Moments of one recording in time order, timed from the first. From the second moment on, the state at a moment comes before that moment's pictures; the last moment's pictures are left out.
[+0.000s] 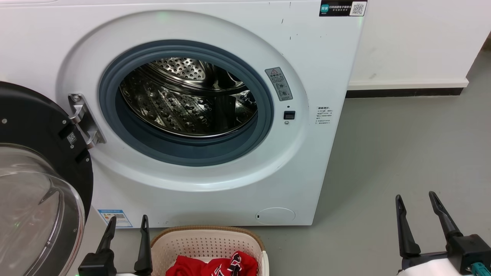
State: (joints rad) left arm 0.12 0.08 0.04 0.12 -0.07 -0.03 -0.26; right arm 0.10 -0.05 -0.09 0.03 -0.04 0.13 -0.26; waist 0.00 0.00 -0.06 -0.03
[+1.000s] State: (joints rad) left arm 0.12 0.05 0.09 0.19 -0.18 -0.04 -0.21; right arm 0.11 -0.05 -0.09 0.10 0.09 0.13 -0.22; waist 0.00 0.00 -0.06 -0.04
